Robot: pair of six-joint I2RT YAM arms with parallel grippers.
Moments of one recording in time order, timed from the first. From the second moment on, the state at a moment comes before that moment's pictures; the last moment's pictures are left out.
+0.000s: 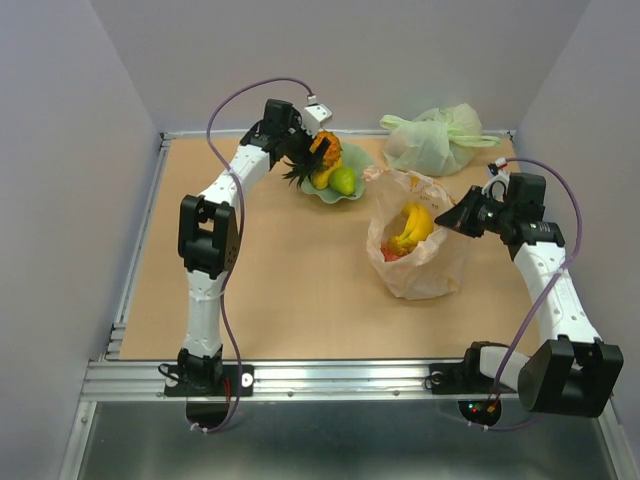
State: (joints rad) left arm -0.34 2.19 2.00 -0.40 0.36 0.39; right arm -0.12 1.14 0.97 -0.51 -0.64 0.44
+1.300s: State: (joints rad) left arm -0.32 2.26 2.01 -0.47 0.29 0.46; right arm -0.12 1.15 0.97 -0.51 -0.64 0.43
